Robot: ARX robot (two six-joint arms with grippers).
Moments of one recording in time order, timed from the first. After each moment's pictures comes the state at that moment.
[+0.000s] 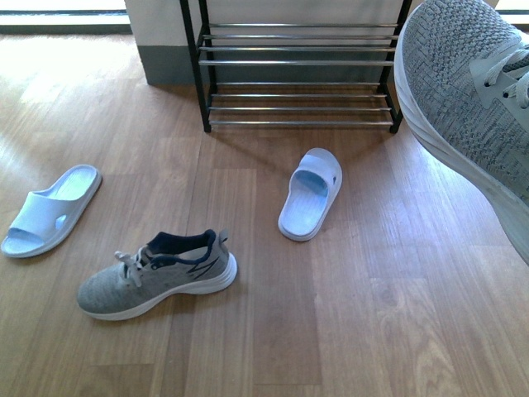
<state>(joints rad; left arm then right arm) 0.00 0.02 0.02 0.00 0.00 0.00 -0.02 1.12 0.32 0.32 -0.18 0.11</state>
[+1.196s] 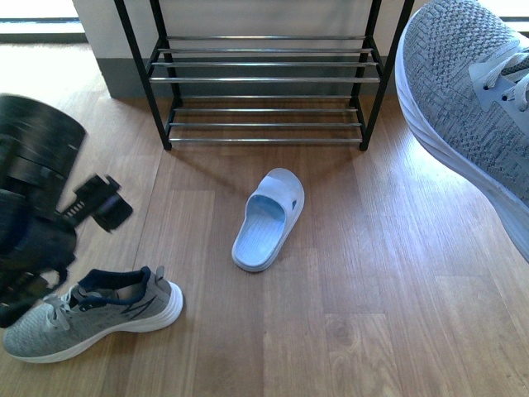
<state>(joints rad) -0.24 2.26 0.84 0.26 -0.30 -1.13 -0.02 1.12 0.32 0.31 -0.18 0.11</state>
